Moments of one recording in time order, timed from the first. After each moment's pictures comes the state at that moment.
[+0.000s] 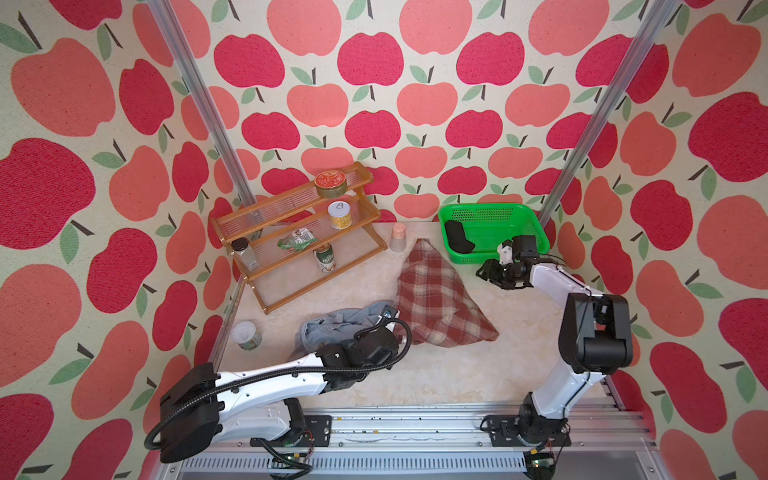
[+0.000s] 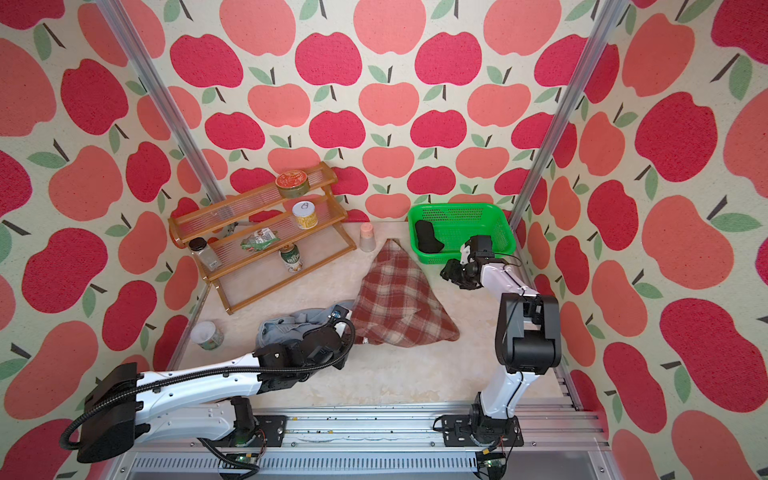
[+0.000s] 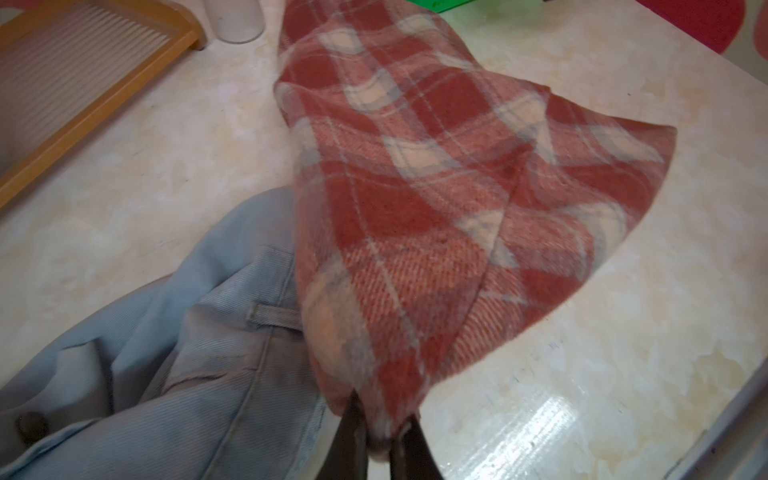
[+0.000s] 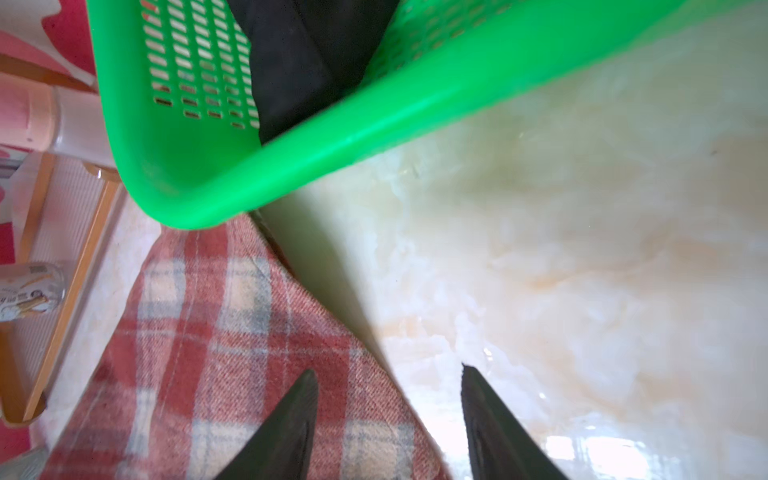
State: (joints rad) left arm -1.09 1.13 0.61 -0.25 -0.43 -0.46; right arm 0.06 1.76 1.17 -0.44 -0.37 0.33
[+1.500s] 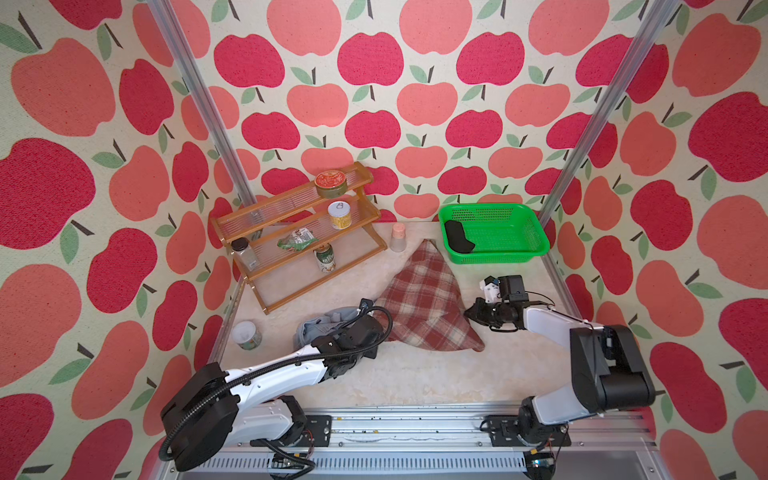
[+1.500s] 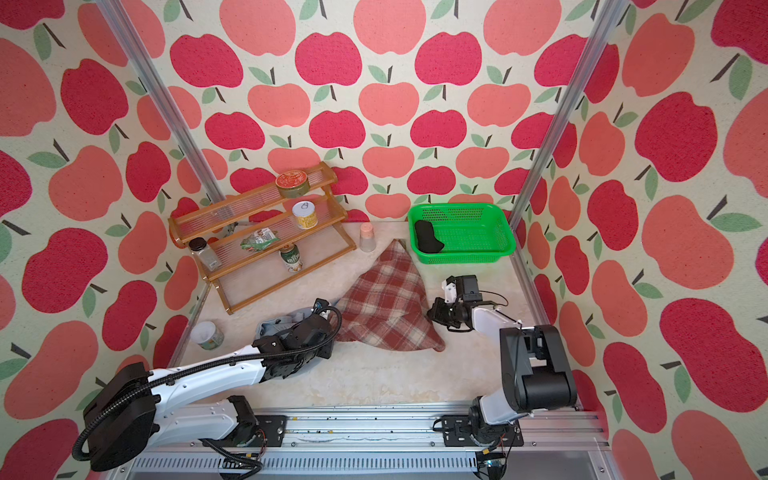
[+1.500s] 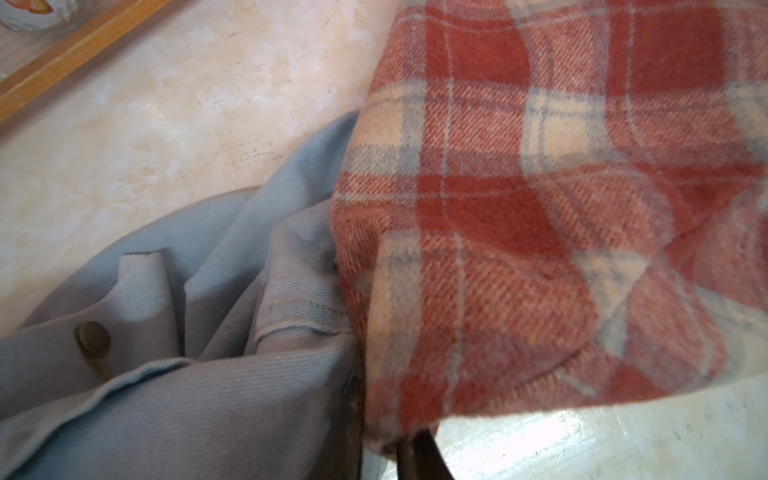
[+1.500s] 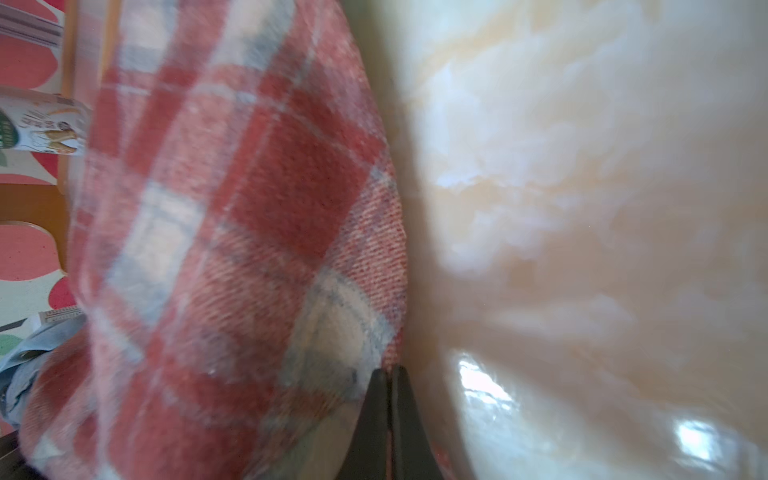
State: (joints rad) left arm -0.90 1.19 0.57 -0.28 -0.36 -0.50; right arm 0.18 1.44 0.68 -0.22 -0.47 0.41
